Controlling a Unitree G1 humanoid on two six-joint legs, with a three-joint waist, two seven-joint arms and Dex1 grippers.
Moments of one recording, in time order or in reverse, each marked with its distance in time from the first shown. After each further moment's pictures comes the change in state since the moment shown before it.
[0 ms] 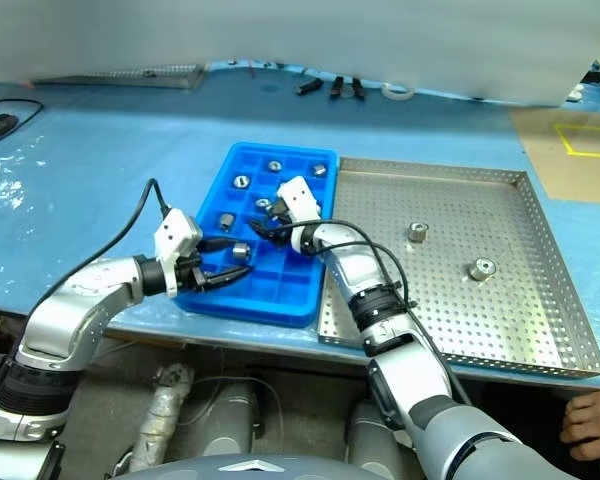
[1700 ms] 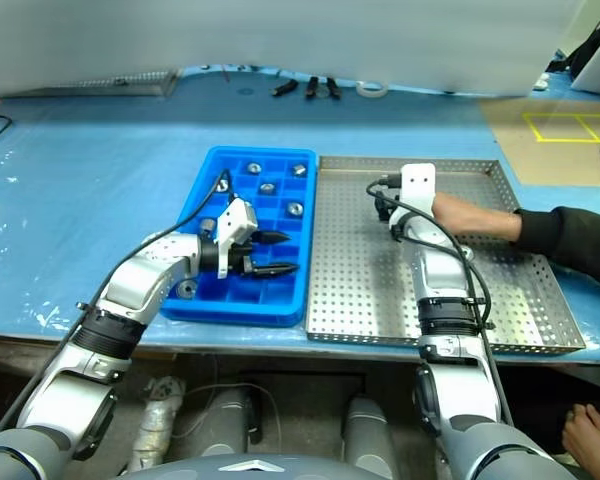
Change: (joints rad) left arm -0.274 -0.160 -0.204 0.376 0.079 -0.195 -0.179; right arm 0.141 -0.197 -0.317 -0.288 -0.013 0.299 -0.501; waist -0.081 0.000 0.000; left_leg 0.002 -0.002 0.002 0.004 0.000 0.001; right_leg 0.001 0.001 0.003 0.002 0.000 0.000
